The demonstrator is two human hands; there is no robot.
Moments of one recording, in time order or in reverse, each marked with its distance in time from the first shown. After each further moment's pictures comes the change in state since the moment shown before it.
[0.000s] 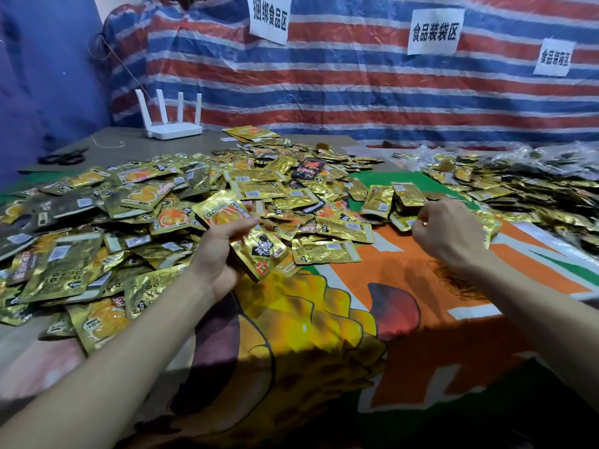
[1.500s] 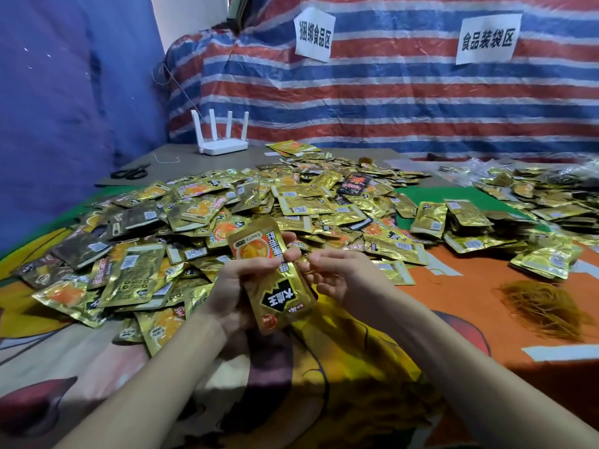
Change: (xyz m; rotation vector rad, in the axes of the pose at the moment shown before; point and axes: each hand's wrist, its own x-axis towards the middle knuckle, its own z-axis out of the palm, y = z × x) left_hand -0.036 0.016 -0.036 -0.124 -0.362 0.005; right_hand -0.060 -0.192 0.020 1.754 -0.893 0.267
